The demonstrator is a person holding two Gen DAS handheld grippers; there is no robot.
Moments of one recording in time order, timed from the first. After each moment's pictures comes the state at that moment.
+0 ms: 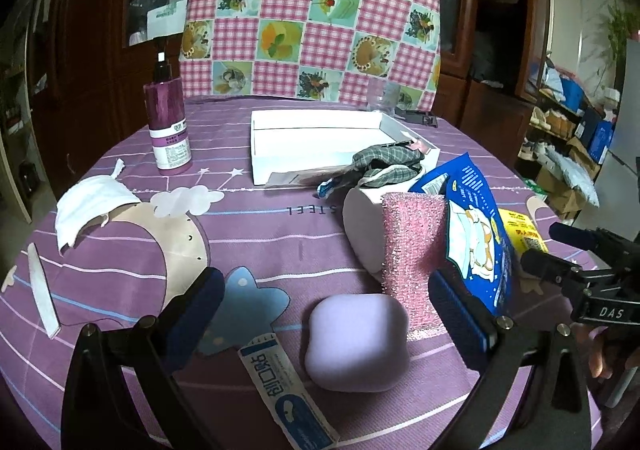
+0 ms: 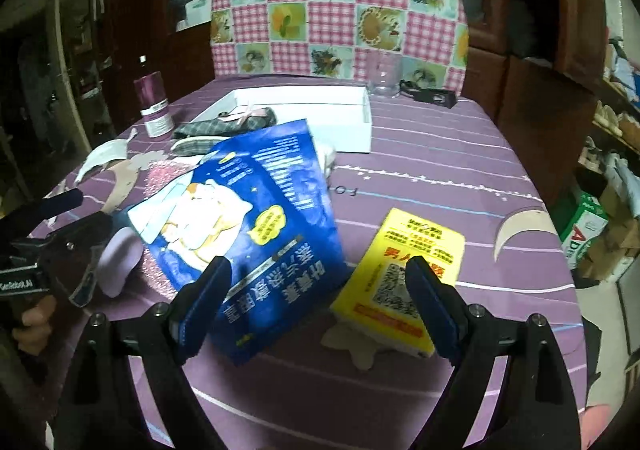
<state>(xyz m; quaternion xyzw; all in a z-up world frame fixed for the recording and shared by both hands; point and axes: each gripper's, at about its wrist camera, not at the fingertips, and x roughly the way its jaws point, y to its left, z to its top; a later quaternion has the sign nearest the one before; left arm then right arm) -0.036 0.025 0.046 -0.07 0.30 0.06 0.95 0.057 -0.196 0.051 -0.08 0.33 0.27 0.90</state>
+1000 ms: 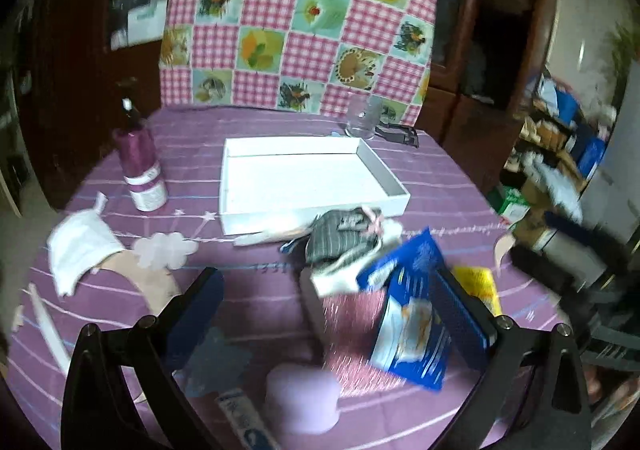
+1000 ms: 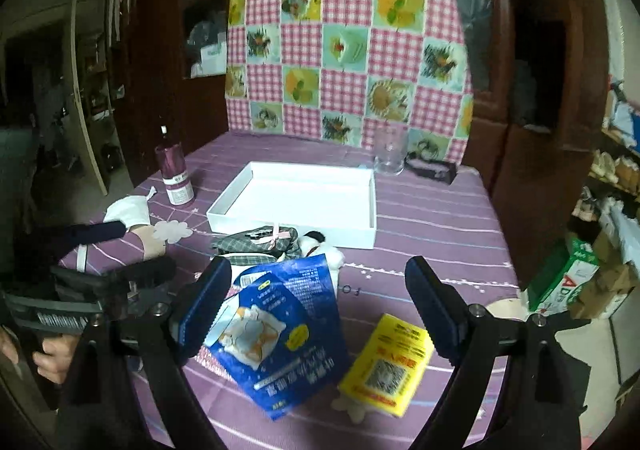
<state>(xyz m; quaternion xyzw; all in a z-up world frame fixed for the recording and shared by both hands) 0.022 0.017 0.132 -0.11 0.33 0.03 0.94 0.077 -0.171 0.147 -0.08 0.29 0.28 0.91</state>
